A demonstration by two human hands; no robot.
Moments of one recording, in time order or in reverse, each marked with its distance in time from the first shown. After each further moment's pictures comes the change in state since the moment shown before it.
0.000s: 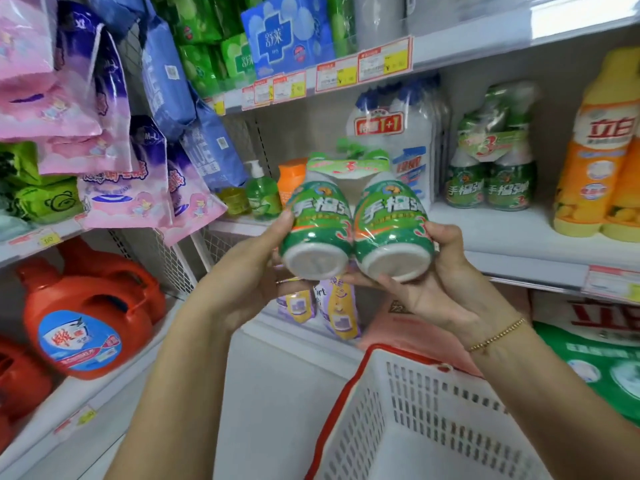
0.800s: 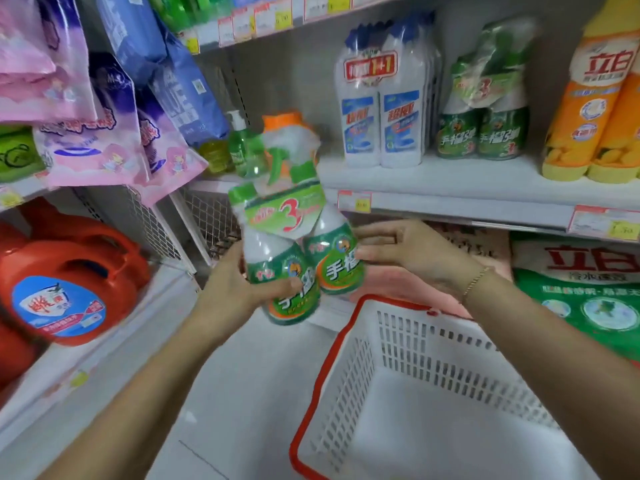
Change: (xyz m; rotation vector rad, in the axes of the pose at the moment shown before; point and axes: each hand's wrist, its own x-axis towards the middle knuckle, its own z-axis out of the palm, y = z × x) left_hand -0.017 -0.094 -0.042 0.238 0.103 0.113; right_hand 0.017 0.033 -0.053 -1.022 0.255 -0.089
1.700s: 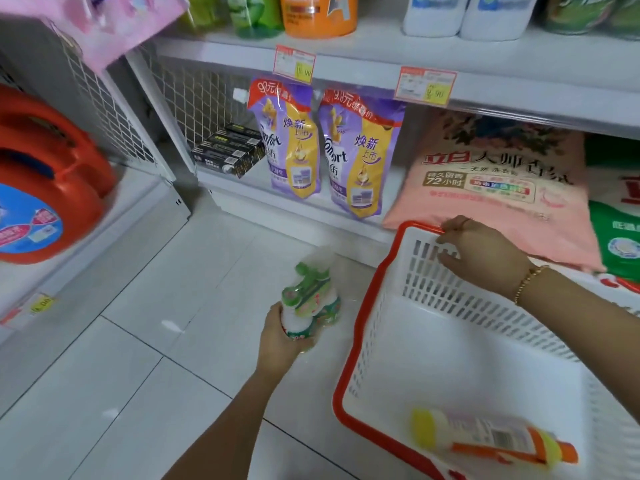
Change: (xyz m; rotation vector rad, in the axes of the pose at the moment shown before) left_hand -0.037 -0.333 0.023 0.184 0.068 -0.414; right_hand 0.016 0.149 -0.001 -1.423 -0.004 0.226
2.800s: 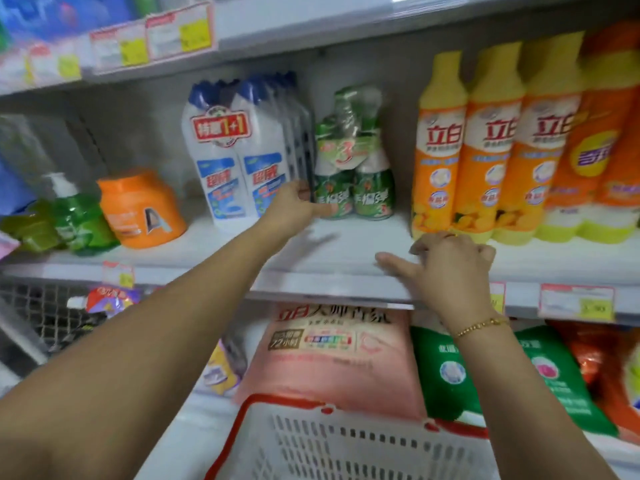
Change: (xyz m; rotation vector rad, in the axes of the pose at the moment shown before) left_hand 0.065 0.537 0.152 0.002 -0.247 0.619; right_hand -0.027 0.184 -0.158 0.130 0.731 0.546
